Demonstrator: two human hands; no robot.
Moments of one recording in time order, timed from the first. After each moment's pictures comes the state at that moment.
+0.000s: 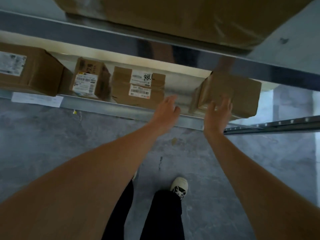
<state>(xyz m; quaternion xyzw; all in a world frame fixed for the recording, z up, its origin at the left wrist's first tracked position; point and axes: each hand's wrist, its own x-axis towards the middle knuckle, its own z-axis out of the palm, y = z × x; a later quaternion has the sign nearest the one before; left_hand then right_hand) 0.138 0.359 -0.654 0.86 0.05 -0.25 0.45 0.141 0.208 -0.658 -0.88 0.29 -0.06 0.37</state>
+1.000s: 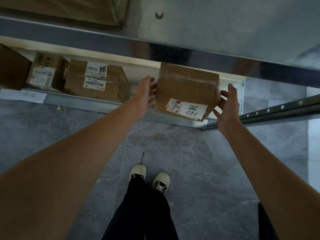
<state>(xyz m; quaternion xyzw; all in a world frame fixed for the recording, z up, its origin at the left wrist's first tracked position) 0.173 0.237 -0.632 0.61 0.34 -0.21 0.68 0.157 0.015 -0.633 -0.64 0.39 0.10 0.65</state>
